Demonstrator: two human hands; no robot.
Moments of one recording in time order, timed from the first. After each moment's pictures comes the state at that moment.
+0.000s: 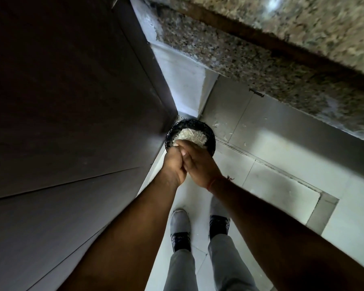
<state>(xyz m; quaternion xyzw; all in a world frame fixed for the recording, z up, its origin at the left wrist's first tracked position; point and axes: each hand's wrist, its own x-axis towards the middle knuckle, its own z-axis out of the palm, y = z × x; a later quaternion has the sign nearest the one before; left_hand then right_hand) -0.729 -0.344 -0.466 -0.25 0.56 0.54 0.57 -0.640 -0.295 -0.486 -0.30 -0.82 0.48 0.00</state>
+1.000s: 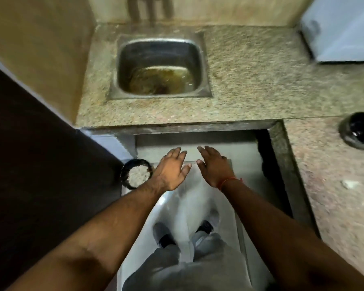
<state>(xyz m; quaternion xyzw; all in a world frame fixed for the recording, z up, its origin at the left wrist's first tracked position) -0.521 -0.364 -0.048 0.72 0.62 0.03 0.31 -0.326 -0.336 -0.054 -0.60 -0.77 0.22 -0.02</state>
